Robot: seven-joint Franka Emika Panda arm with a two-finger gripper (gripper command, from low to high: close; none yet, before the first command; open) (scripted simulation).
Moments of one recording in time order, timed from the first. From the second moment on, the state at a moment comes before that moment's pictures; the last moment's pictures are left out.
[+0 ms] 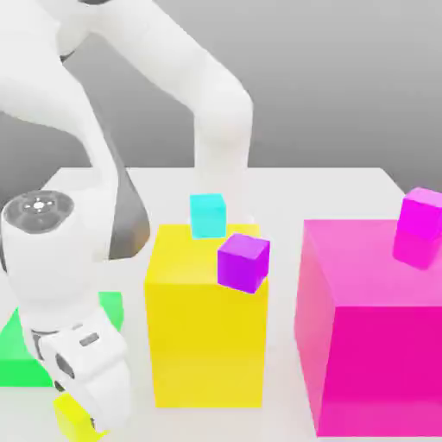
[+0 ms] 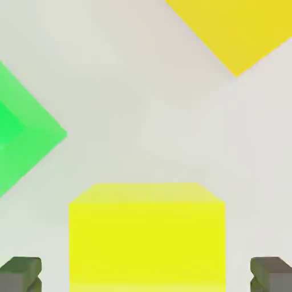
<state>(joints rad) 1.68 -0.85 -2.14 -2.25 -1.18 2.39 -1.22</state>
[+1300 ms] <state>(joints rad) 1.09 -0.71 -0.90 -2.34 -0.57 1.83 -1.02</state>
